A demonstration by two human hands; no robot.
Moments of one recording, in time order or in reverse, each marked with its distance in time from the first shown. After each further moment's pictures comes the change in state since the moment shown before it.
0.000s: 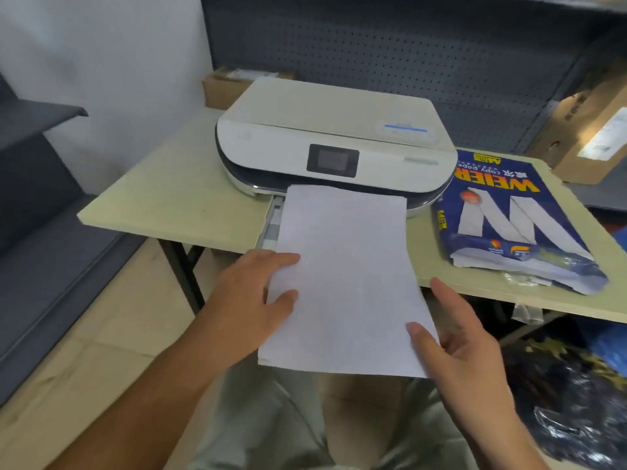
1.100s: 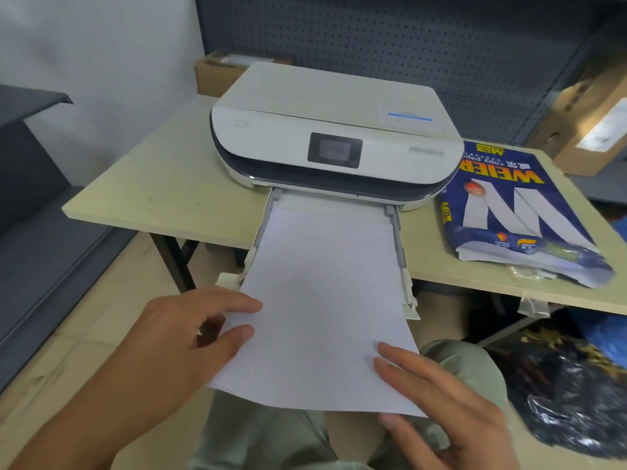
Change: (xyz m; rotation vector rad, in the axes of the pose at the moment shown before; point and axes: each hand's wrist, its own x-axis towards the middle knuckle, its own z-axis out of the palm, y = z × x) left_hand -0.047 -0.035 -0.040 -0.090 -0.022 0.014; right_hand -0.057 -0.006 0.009 -0.397 -0.129 -0.586
